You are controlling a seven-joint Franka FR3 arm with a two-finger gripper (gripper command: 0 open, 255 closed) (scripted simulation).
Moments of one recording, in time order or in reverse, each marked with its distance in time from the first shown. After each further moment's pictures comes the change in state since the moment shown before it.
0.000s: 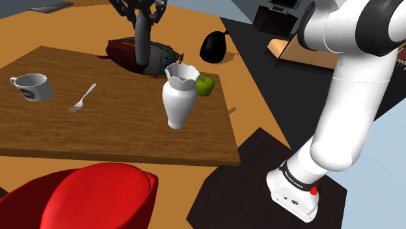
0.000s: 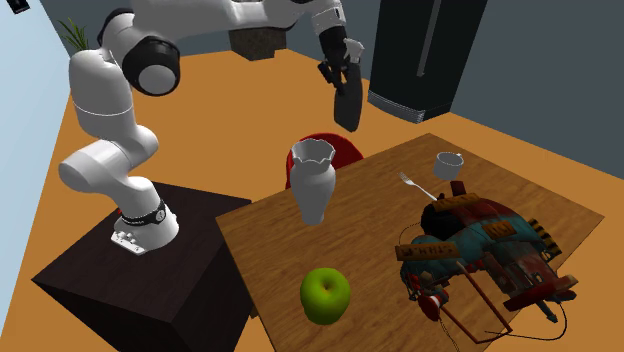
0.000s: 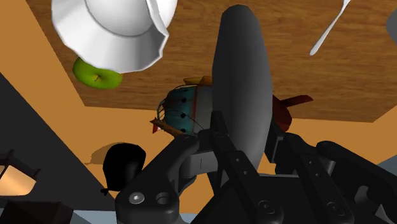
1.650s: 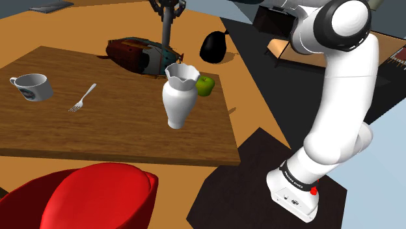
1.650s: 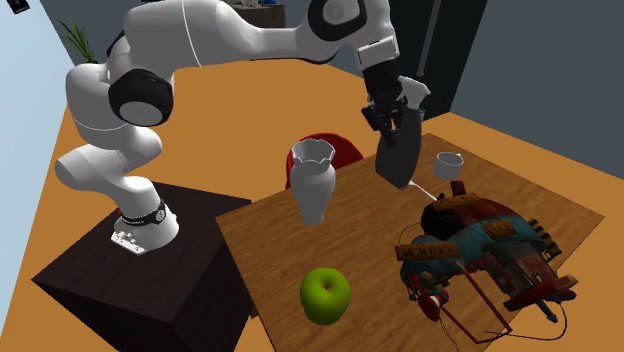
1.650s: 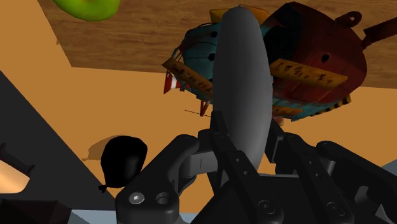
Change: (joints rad) arm -0.244 0.141 -0.096 0.105 -0.055 0.213 -0.309
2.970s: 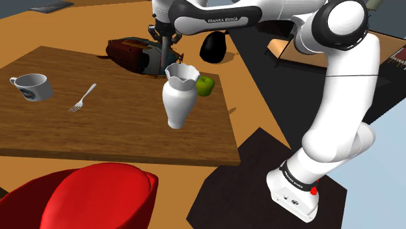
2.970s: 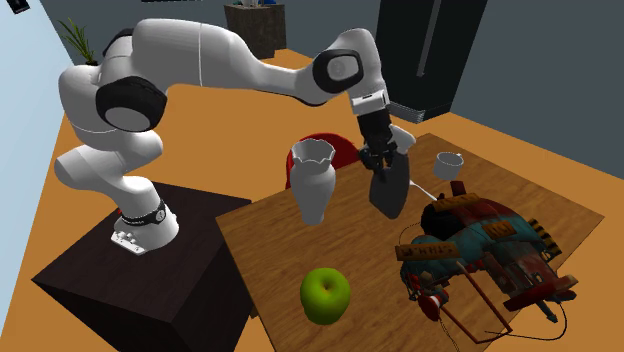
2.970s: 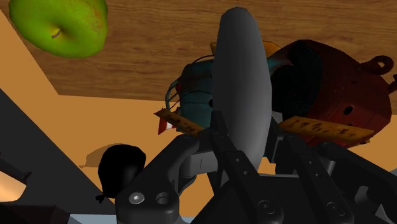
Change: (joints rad) arm -0.083 0.005 -0.017 -0.269 -0.044 0.207 0.151
